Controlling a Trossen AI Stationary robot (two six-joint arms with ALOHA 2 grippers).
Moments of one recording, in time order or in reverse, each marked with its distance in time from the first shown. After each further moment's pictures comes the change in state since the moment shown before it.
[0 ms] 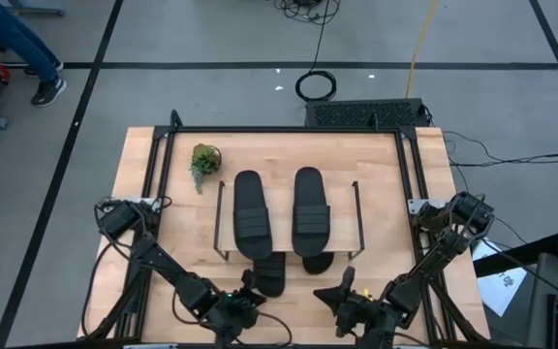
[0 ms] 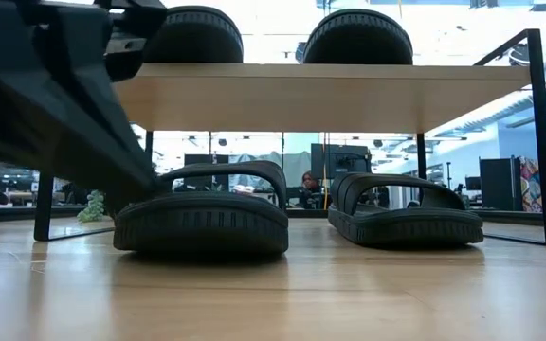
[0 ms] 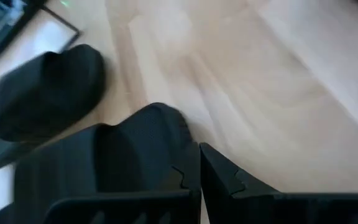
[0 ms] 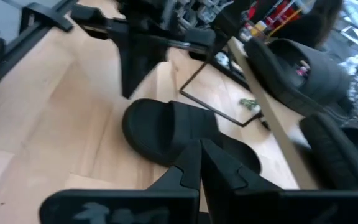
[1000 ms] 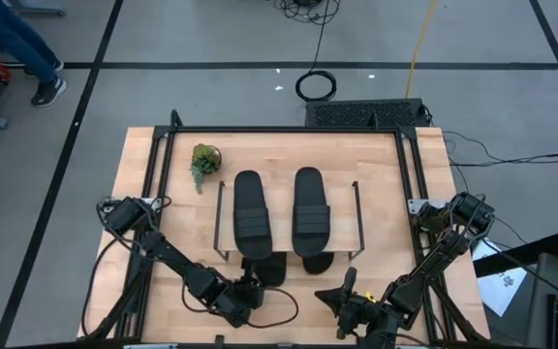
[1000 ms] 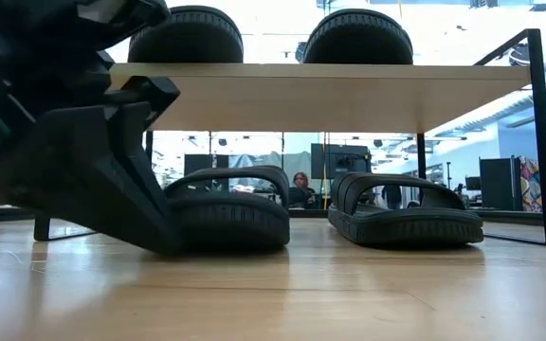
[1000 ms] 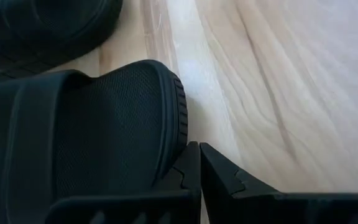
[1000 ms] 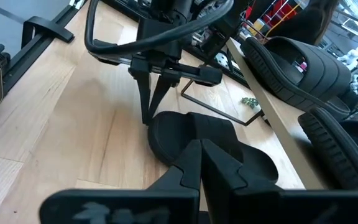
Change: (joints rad) left arm 0.087 0.002 -0.062 -0.004 0.069 -0.206; right arm 0.010 0.000 0.000 0.005 0.020 0.055
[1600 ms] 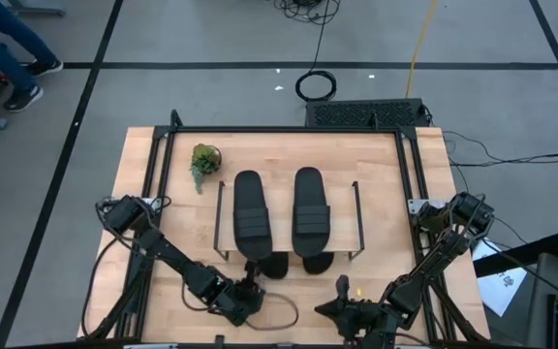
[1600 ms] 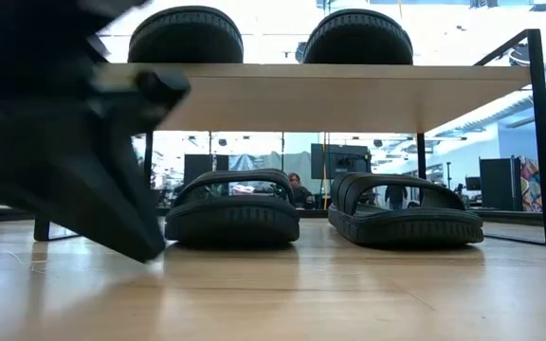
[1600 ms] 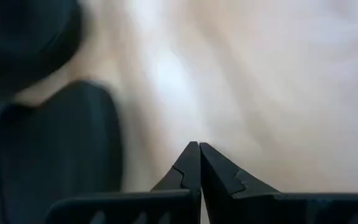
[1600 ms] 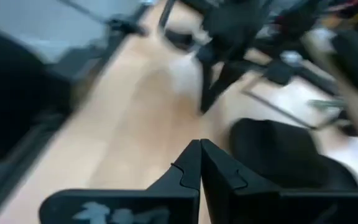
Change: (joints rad) left arm 0.007 -0.012 0.000 0.000 0.097 0.138; right arm -0.001 0.000 0.001 0.007 -0.238 0.000
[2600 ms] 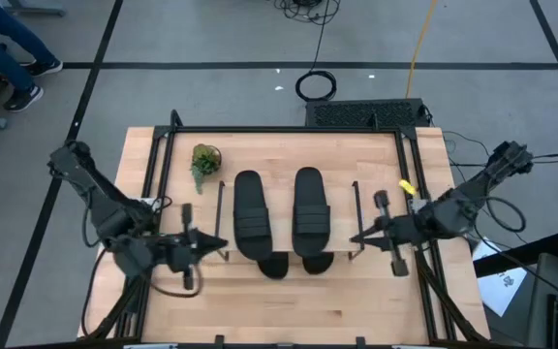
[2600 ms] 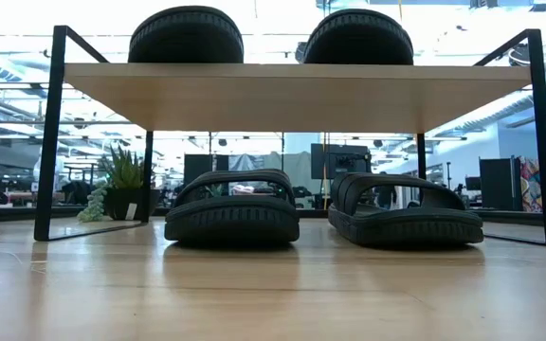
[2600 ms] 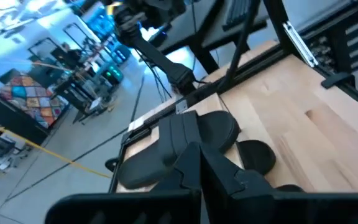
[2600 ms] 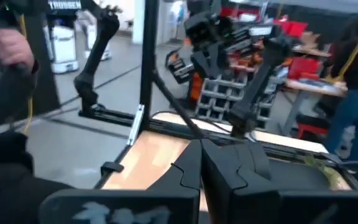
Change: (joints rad) left arm -0.101 -0.825 -0.008 -0.205 -0.394 0.351; right arm -0.308 -0.900 -0.124 -0.163 -0.454 -0.159
